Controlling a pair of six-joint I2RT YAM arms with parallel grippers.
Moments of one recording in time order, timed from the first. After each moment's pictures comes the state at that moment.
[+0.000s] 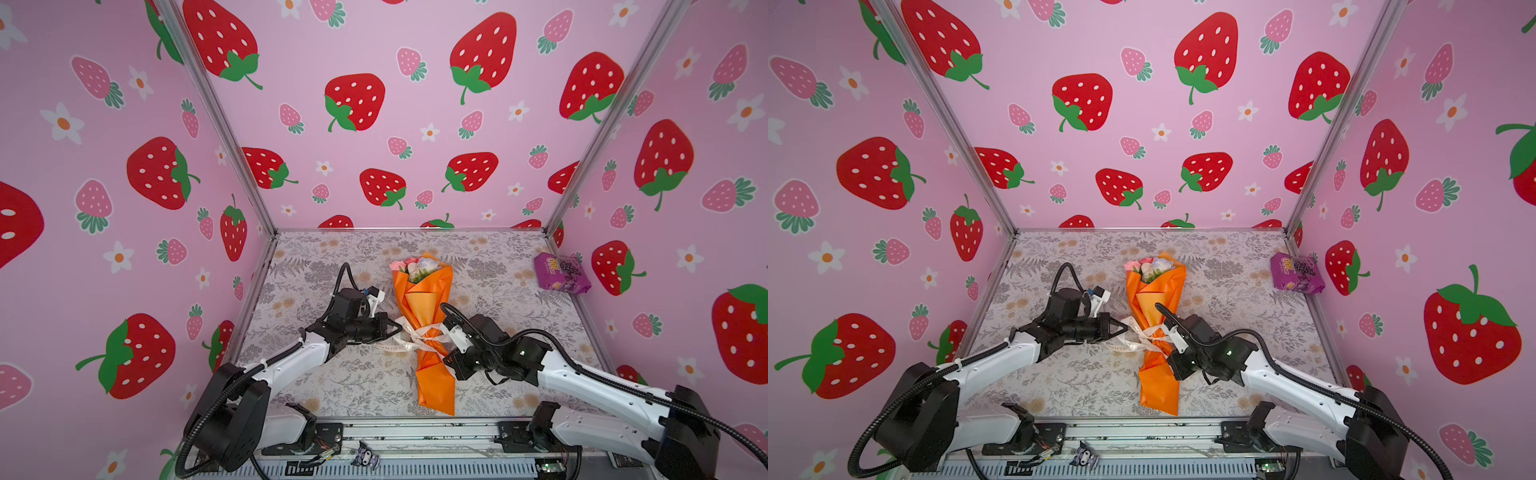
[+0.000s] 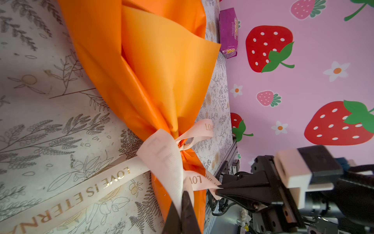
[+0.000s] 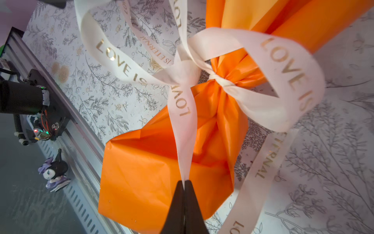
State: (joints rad) left arm -0.46 1.29 0.61 -0.01 0.67 -0.72; right arm 0.98 1.06 0.68 -0.54 -0.15 0.33
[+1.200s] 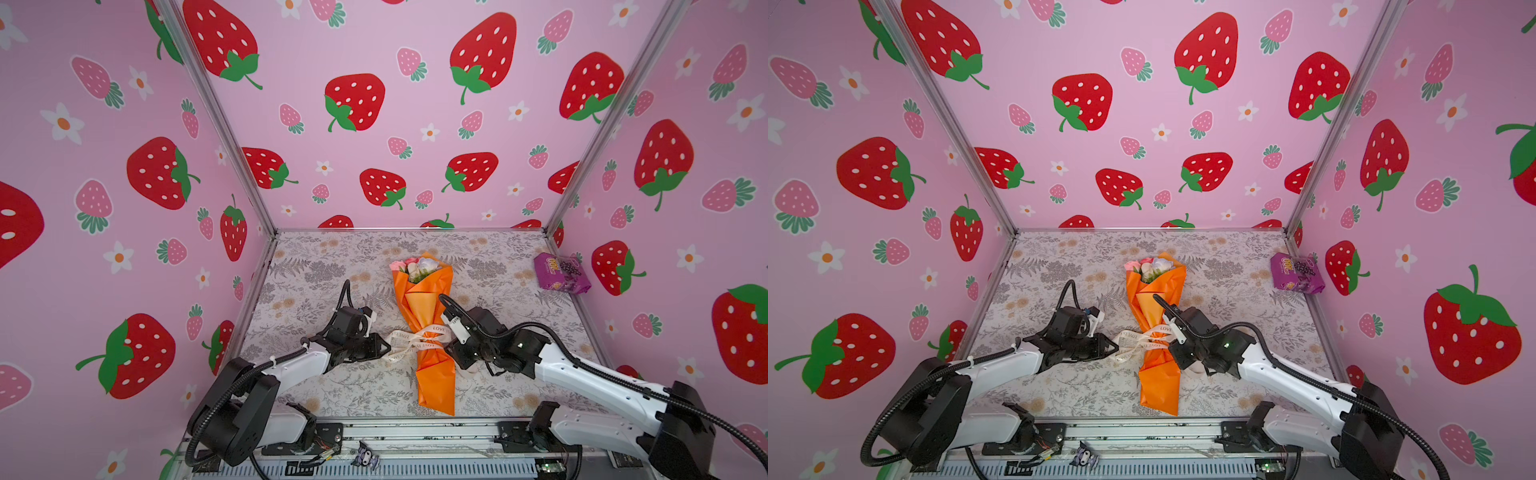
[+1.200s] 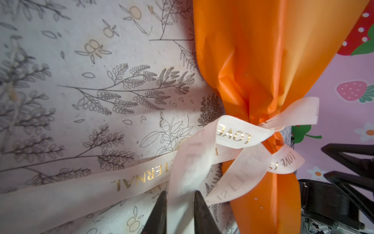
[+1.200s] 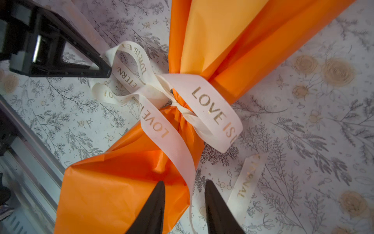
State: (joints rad) left arm -0.47 1.31 0.47 -0.04 0.50 -0.60; right arm 0.94 1.12 0.75 -0.54 -0.01 0.20
